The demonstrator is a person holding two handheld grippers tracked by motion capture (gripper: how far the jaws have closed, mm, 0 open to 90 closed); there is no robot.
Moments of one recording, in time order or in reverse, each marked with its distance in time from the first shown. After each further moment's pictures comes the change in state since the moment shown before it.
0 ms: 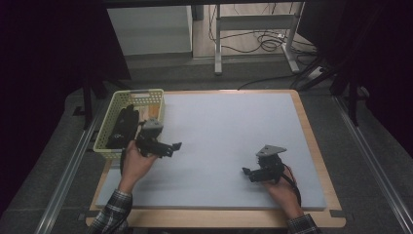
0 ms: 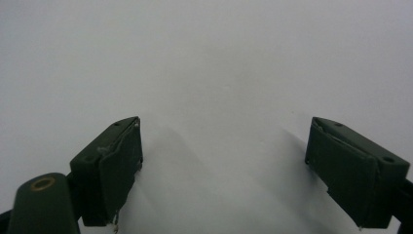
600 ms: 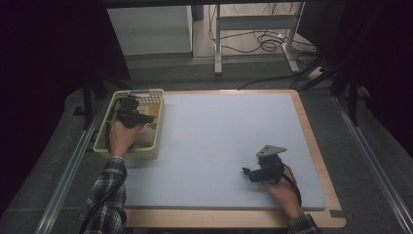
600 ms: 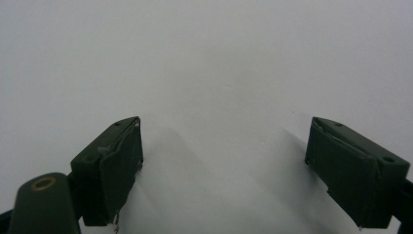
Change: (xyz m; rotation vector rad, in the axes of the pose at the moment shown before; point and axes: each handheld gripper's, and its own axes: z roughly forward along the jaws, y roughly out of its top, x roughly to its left) left arm 0.132 0.025 -0.001 0.180 0.290 -0.324; right arm 0.000 0.000 0.000 -0.005 0.004 0.003
